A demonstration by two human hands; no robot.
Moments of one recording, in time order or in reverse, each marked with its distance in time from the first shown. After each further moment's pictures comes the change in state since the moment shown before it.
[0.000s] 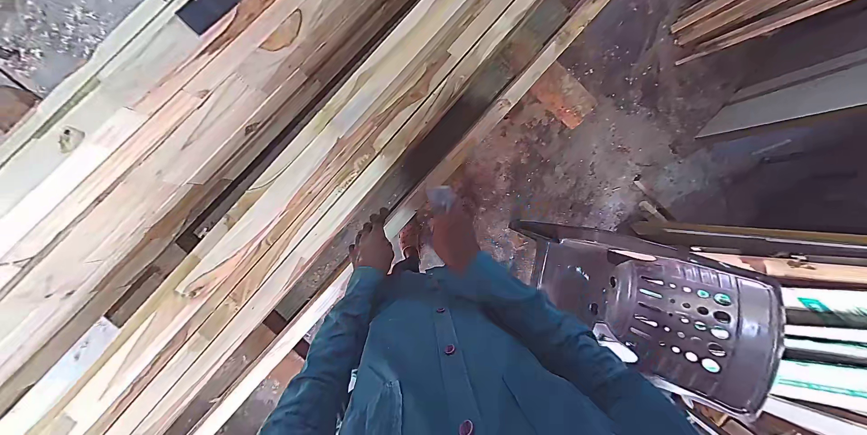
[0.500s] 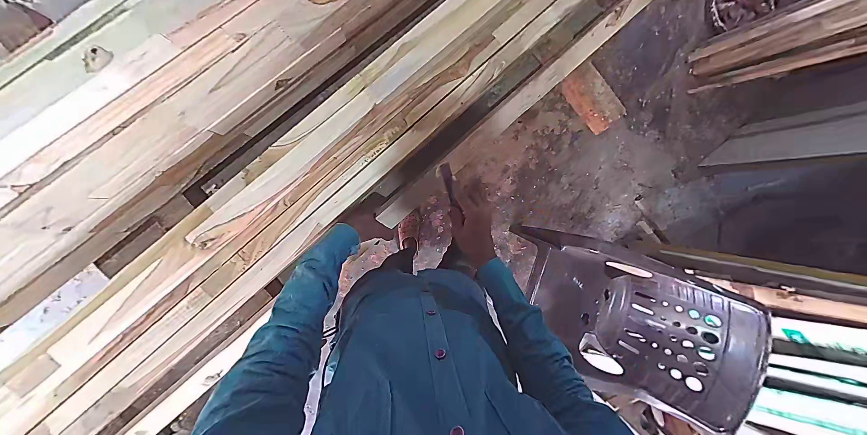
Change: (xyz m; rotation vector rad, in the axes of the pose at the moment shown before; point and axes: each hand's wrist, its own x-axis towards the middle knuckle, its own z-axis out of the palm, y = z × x) left_hand 0.048 -0.076 -0.015 -0.230 -0.235 0.246; right_hand 0.021 0.037 0.071 0.449 0.513 -0.355
